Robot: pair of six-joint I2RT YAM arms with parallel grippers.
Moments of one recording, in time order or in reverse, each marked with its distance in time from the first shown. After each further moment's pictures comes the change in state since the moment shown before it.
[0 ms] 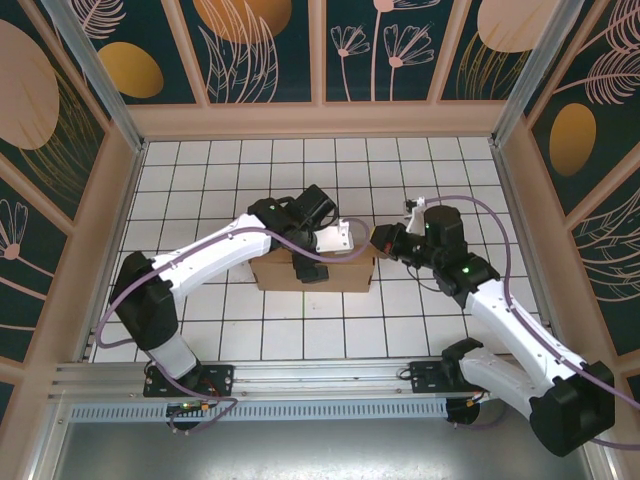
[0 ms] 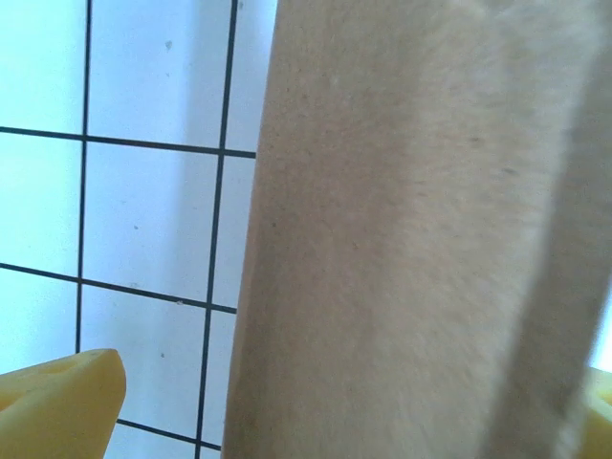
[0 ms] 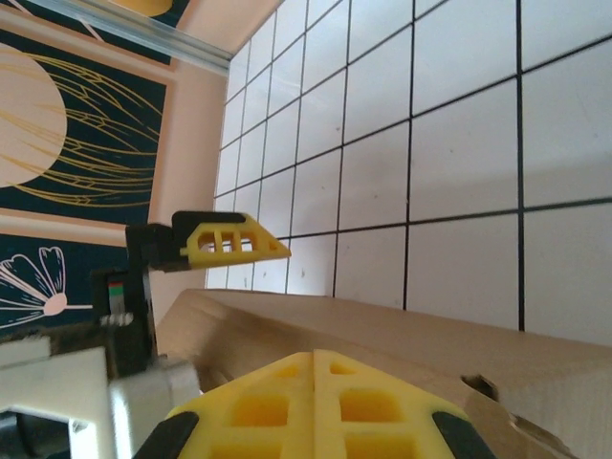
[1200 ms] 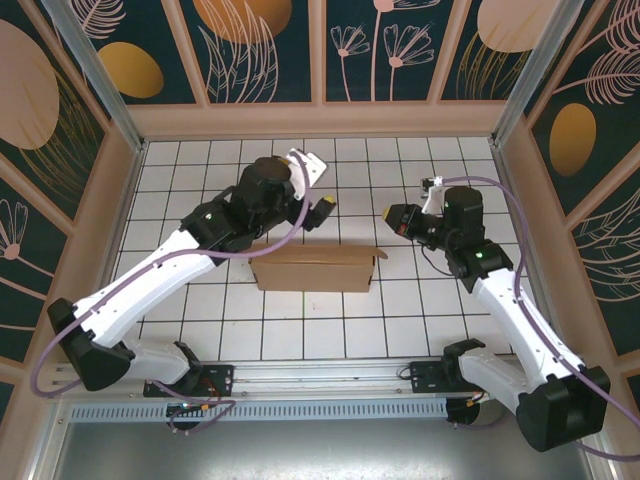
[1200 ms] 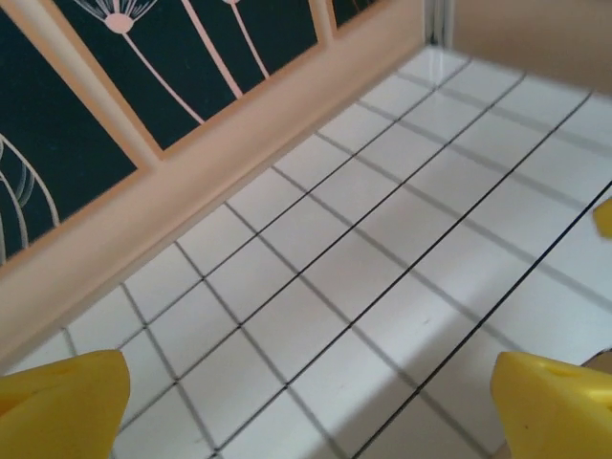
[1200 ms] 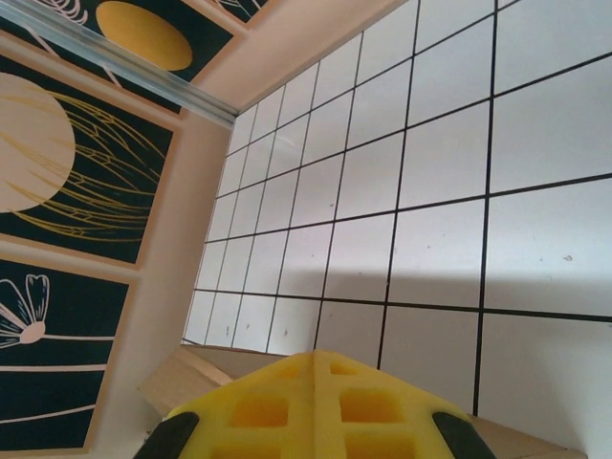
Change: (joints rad) left arm 0.005 -0.334 -0.031 0.410 -0.272 -0.531; right arm -0.156 0.020 0.110 -0.040 -0.062 -0.166
